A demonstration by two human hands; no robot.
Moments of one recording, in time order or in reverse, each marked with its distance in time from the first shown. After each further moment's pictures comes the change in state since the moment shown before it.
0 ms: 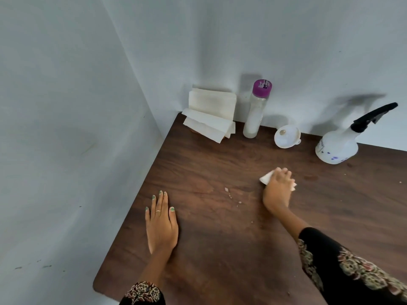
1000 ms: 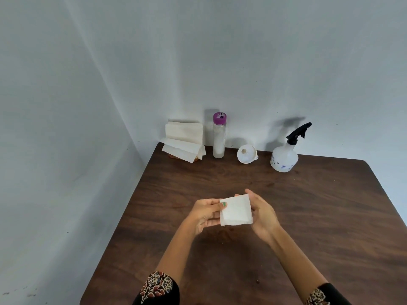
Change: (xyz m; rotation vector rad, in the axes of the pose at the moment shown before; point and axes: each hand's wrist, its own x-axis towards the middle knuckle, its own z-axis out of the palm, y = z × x) left_hand -0.012 0.190 -0.075 -1.098 -0.870 -0.399; right_hand -0.121 0.050 -0.083 1.953 -0.398 0.238
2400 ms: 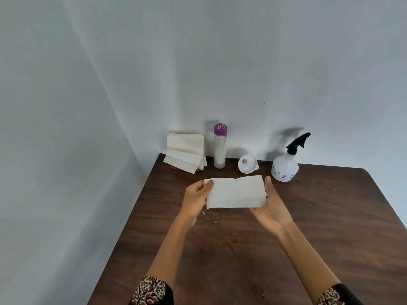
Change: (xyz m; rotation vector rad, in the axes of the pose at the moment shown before) left_hand -0.018 0.059 -0.014 0.054 0.099 0.443; right_hand -0.001 -0.051 0.016 0.481 -0.266 0.040
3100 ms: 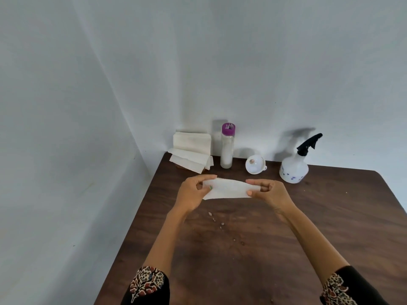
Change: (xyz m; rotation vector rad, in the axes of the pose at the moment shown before) left_hand 0.029 0.008 -0.040 0.535 -0.021 0.260; right_hand 0.030 -0.013 0.014 -1.170 0.106 -0.290
